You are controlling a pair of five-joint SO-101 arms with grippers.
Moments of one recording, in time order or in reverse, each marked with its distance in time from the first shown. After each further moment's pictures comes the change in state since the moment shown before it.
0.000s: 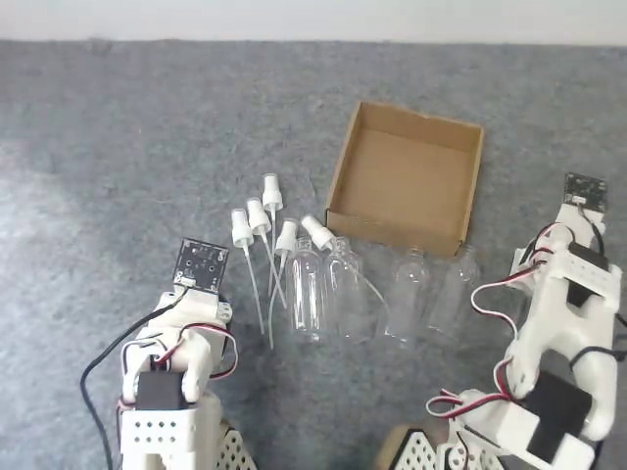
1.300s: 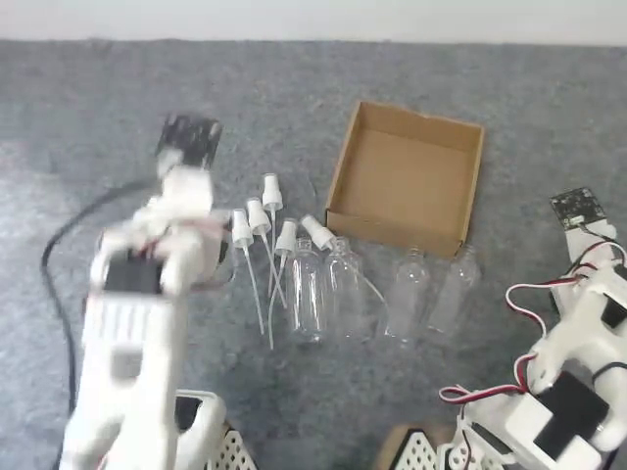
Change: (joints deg) left arm 4.9 53.4 -55.8 3.7 4.6; right arm 12.4 1.3 -1.2 -6.2 45.5
